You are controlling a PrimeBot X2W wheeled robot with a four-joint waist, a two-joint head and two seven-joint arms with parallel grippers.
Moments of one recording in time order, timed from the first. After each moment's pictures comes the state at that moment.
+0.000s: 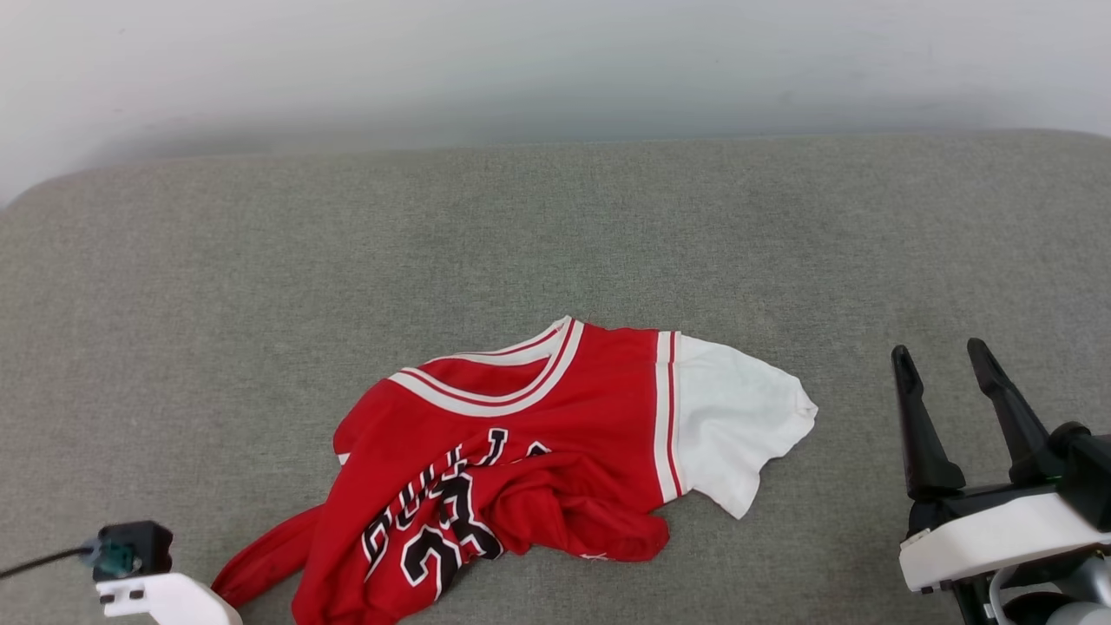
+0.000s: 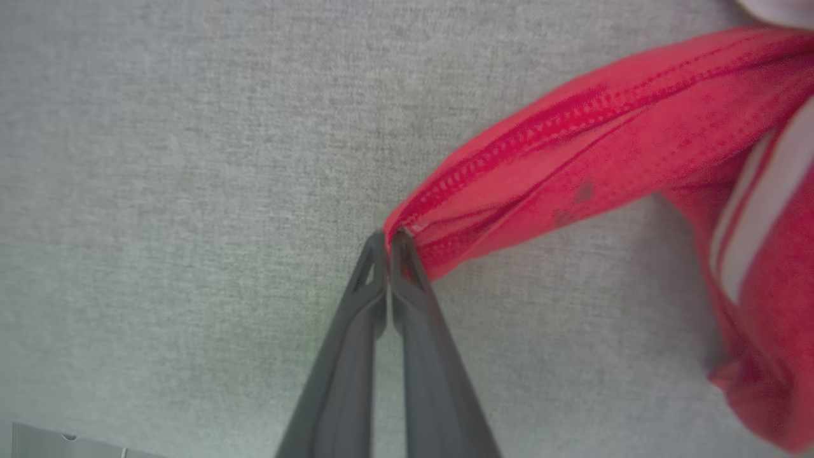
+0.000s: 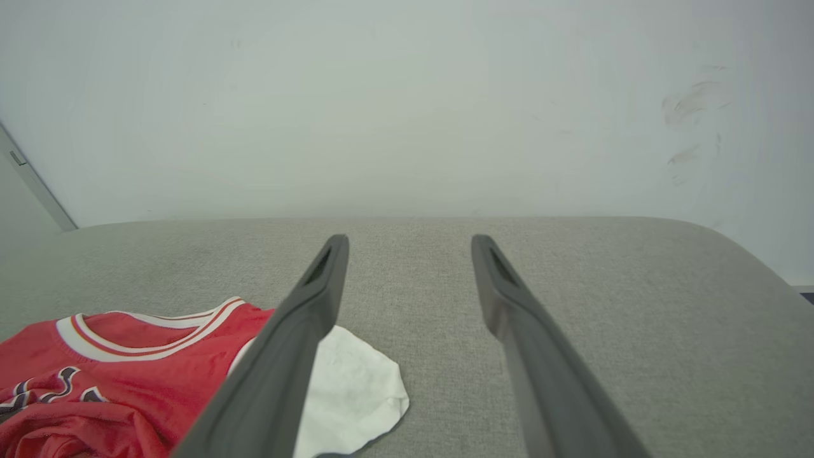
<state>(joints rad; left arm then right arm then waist) 0.08 0.60 -0.22 0.02 -0.61 0.27 0.56 0.02 -0.07 -0.03 -0.21 0.17 0.13 0.04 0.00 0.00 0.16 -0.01</state>
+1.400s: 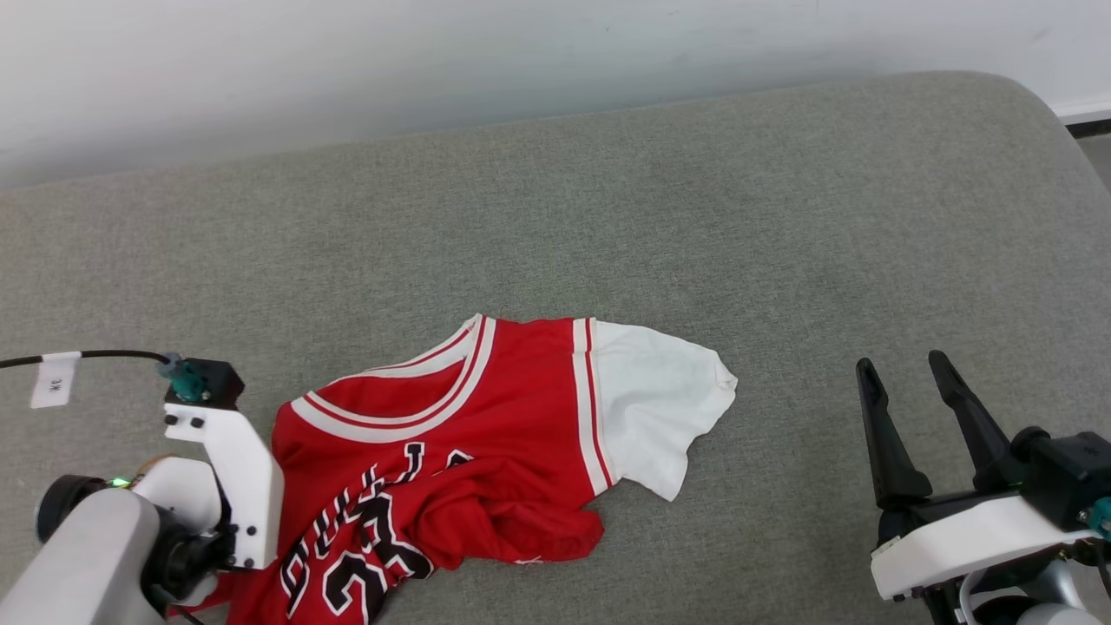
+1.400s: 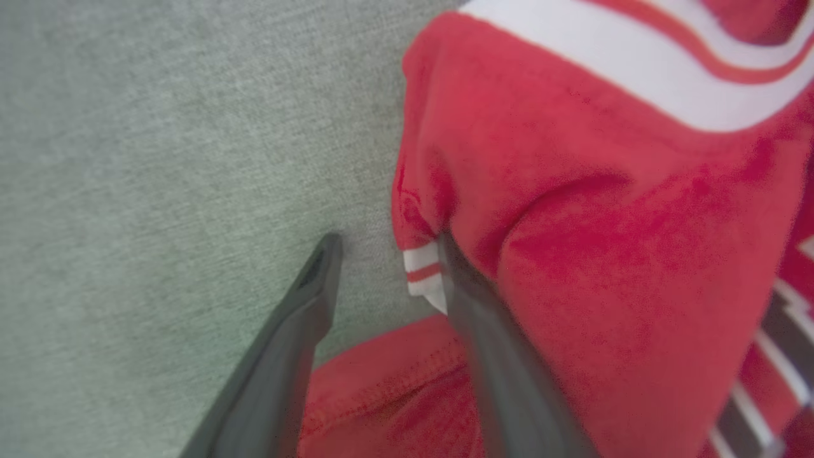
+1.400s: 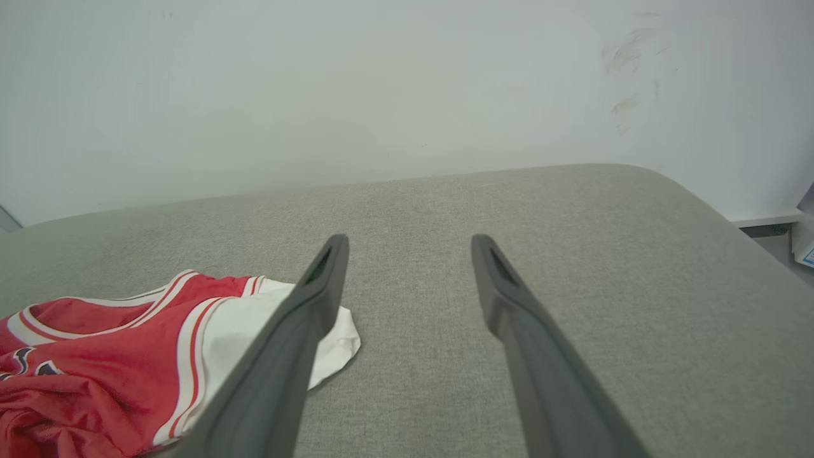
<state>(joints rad) -0.33 0.59 -0.40 0.28 -0.67 0.03 0.78 0.02 -0.06 0.01 -0.19 0.18 0.13 0.04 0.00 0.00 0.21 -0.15</state>
